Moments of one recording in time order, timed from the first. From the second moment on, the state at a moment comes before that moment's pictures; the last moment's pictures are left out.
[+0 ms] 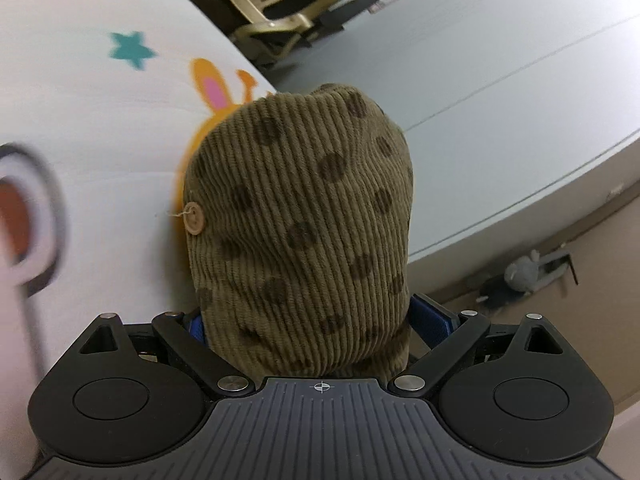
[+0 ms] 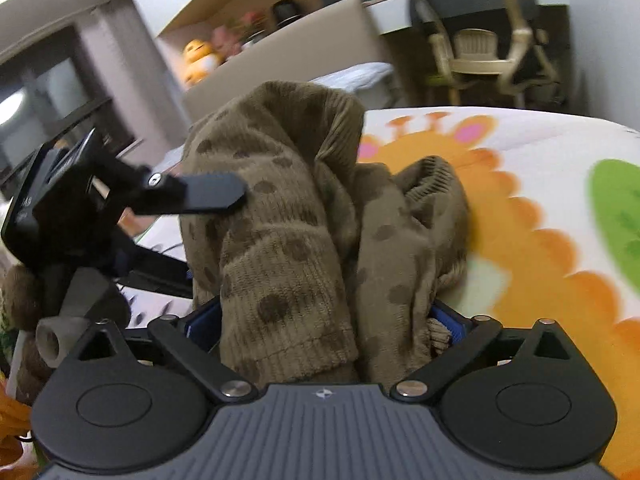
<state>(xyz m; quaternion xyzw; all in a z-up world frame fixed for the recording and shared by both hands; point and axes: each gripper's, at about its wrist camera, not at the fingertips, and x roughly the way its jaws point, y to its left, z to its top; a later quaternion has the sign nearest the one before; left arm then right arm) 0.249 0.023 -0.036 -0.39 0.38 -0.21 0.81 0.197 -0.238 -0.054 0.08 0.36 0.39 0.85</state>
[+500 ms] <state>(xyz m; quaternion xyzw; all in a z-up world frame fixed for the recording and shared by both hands) 0.146 0.092 0.014 -0.36 0.35 -0.18 0.85 0.094 -0.205 -0.018 0.03 0.30 0.43 0.85</state>
